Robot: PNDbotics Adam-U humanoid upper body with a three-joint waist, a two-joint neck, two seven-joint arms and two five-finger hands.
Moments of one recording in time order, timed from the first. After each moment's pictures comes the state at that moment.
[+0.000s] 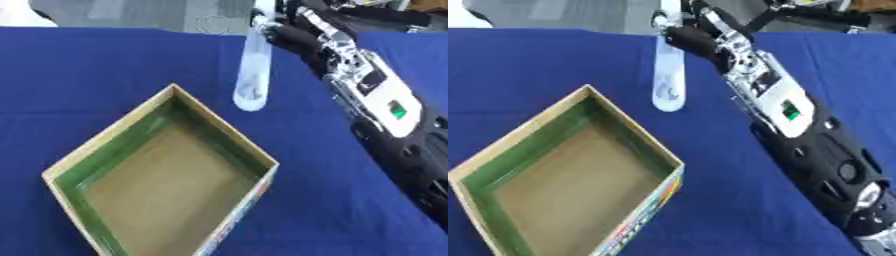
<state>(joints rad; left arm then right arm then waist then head) -0.22 0.37 0.16 -1.98 0.15 0.16 0.09 -0.90 -0.56 0.30 -1.59 -0.32 0.46 -0.17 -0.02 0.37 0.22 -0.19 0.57</state>
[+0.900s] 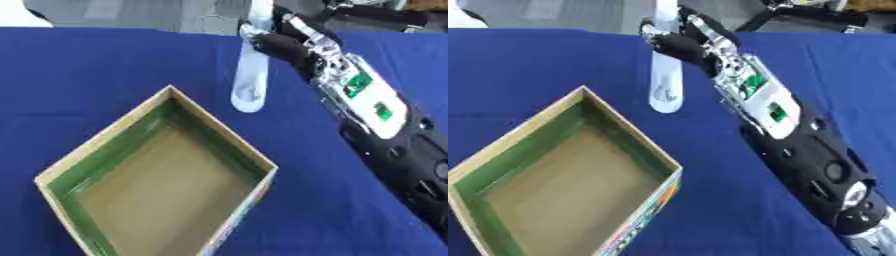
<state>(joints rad) -0.23 0.37 0.16 -1.98 0.15 0.15 0.08 -0.91 -0.56 0.32 -1.56 -0.29 0.47 -0.15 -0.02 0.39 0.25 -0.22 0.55</state>
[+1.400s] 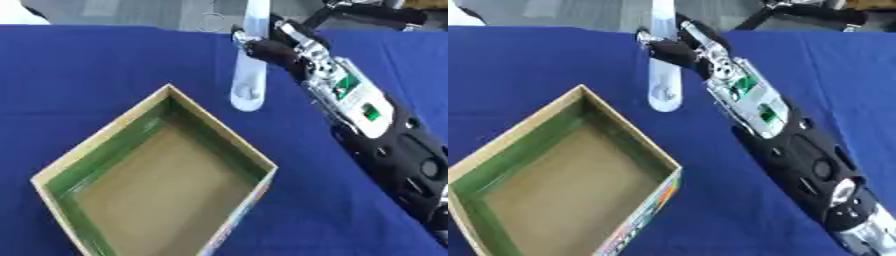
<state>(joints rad) -0.24 0.36 0.16 -1.98 0.15 0.15 0.08 -0.91 -0.56 0.32 -1.52 -0.27 0.47 -0.14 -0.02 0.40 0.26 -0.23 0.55</state>
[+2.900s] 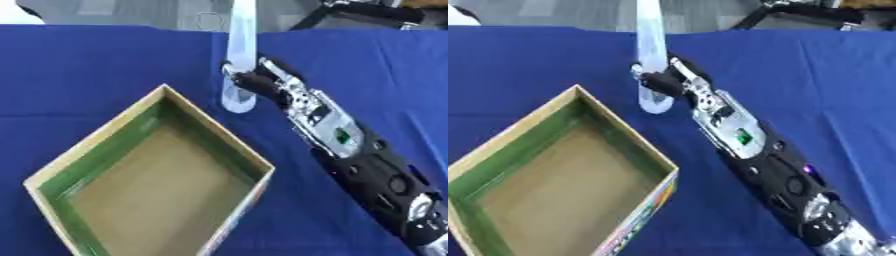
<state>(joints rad) -0.24 0.36 0.16 -1.98 0.15 0.15 0.08 -0.86 -0.47 0.34 -1.38 -0.18 0.40 -0.09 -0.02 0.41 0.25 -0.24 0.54</state>
